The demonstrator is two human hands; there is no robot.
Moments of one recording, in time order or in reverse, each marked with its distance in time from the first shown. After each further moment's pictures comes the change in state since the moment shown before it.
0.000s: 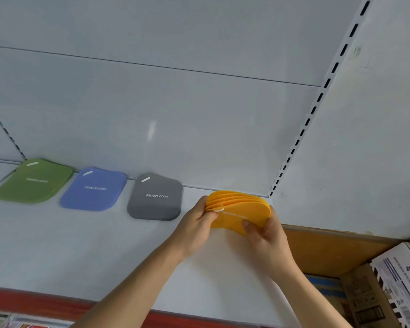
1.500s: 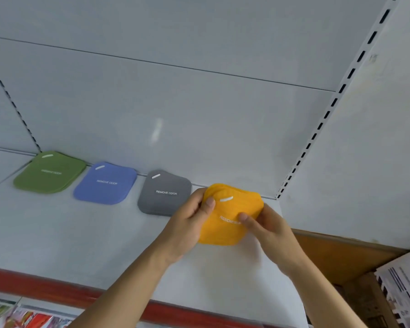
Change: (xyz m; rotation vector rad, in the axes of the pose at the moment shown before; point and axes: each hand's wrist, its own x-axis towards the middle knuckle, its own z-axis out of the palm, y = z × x) left_hand -0.033 0.022 -0.025 -0.121 0.054 0.122; right_hand 0.008 -0.038 -0.002 0.141 -0.244 0.141
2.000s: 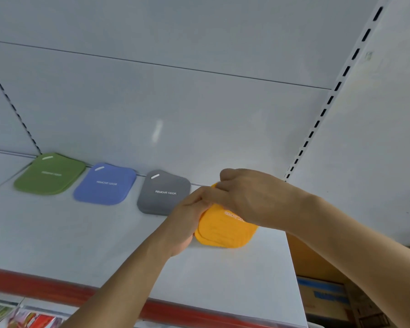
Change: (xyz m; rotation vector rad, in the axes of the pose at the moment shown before) left_hand 0.012 0.012 0.000 -0.228 -0.060 -0.227; right_hand 0.041 -0.105 0.013 -1.384 -0.457 -1.203
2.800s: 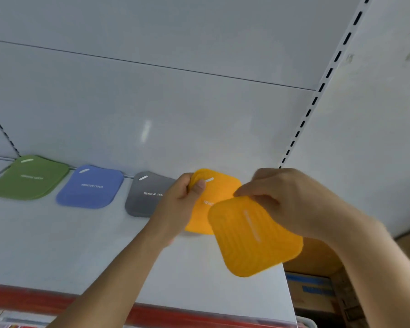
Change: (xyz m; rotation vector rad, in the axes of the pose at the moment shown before) left_hand 0.013 0.009 0.000 0.266 0.184 0.190; right_hand -0.060 -0.011 -0.055 0.339 -0.057 0.621
